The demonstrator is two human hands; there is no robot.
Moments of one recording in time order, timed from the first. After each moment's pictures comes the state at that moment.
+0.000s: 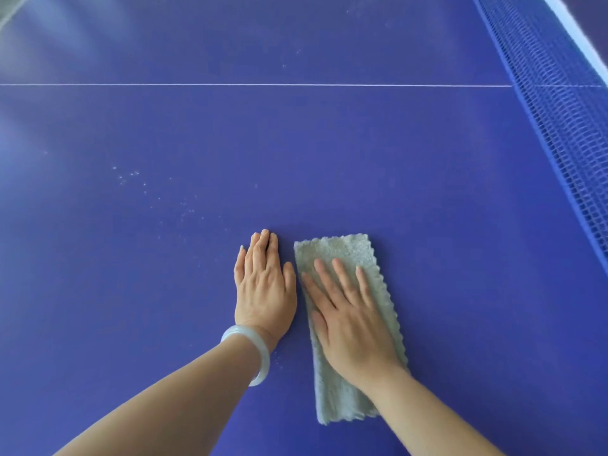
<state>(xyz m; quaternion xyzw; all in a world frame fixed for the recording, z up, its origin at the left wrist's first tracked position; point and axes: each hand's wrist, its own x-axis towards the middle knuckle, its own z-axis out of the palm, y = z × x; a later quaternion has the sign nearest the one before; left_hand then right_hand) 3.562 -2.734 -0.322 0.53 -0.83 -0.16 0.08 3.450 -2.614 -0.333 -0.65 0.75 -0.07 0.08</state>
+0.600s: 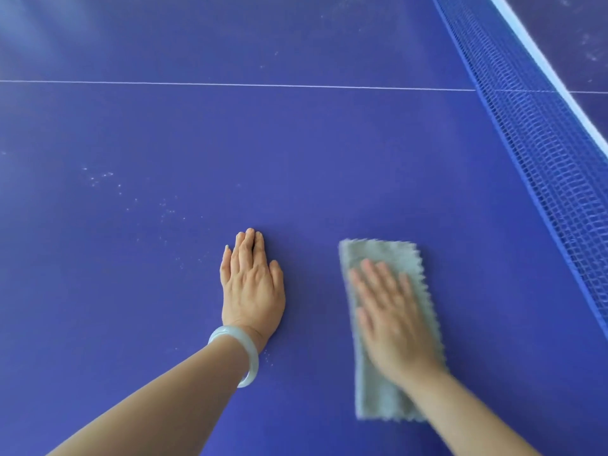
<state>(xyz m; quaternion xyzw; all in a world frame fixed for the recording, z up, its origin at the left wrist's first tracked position) 3.562 -2.732 -0.324 0.53 -0.83 -0.17 0.10 3.396 -2.564 -0.337 -0.58 0.81 -0.06 0.04</state>
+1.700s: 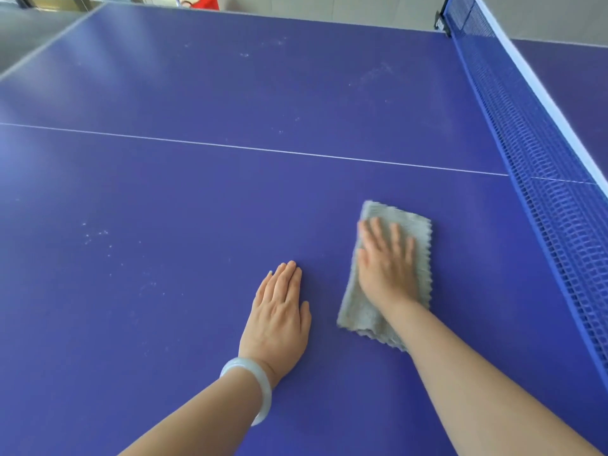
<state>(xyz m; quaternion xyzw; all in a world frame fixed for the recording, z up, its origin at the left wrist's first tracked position) 3.464 -2.792 -0.321 0.44 -0.88 -0.14 0.10 3.247 -2.785 -0.325 -0.52 0.85 -0.04 0.08</state>
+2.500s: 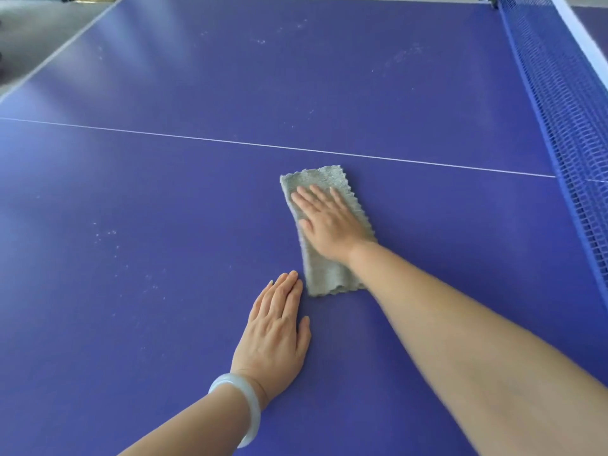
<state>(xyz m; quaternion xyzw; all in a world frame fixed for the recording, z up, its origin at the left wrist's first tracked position) 3.463 -2.792 -0.315 0.46 -0.87 -0.13 0.06 3.266 -2.909 -0.327 -0.74 0.66 -0.06 0.10</state>
